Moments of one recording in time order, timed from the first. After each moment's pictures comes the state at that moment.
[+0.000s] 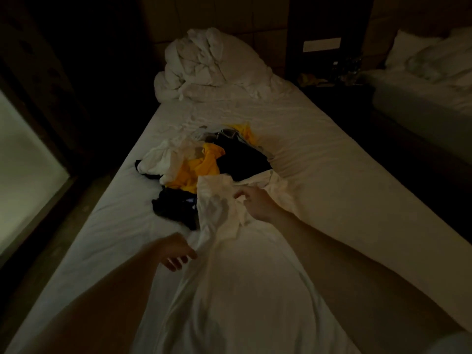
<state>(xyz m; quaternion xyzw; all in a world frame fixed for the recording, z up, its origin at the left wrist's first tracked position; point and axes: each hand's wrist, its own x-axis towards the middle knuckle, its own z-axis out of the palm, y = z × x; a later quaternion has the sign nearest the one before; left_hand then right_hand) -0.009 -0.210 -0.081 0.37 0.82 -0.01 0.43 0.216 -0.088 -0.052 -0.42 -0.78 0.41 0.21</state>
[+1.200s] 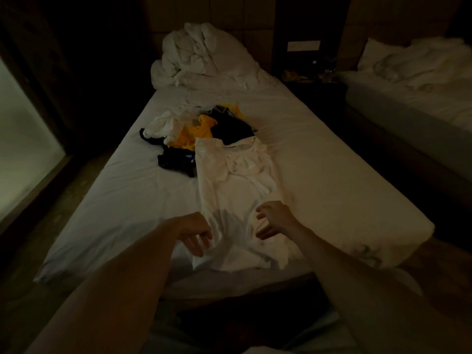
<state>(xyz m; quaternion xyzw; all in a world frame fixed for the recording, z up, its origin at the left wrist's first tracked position) 0.111 -0.397 -0.067 0.42 0.75 0.06 0.51 0.345 -0.336 -0.076 -0.57 -0.55 0.58 0.20</state>
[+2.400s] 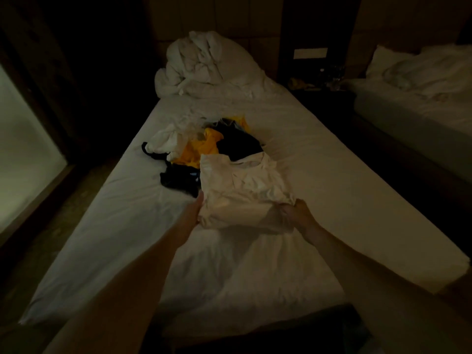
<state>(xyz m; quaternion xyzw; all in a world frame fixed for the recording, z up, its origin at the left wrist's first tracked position) 0.075 -0.320 -0.059 0.34 0.65 0.48 0.49 0.340 -0.243 -0.076 -0.57 -0.57 0.49 0.34</state>
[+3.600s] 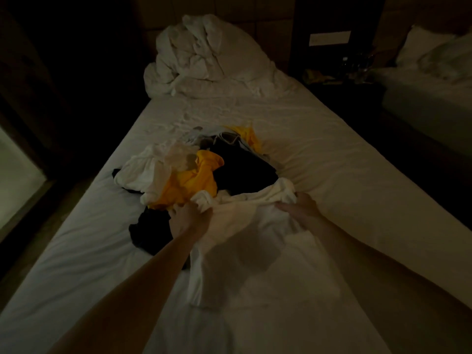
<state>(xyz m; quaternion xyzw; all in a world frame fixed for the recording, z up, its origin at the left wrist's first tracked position) 0.000 -0.052 -0.093 0.41 0.88 0.20 0.13 0.250 0.056 -0.110 -0.64 -0.58 0.45 0.25</state>
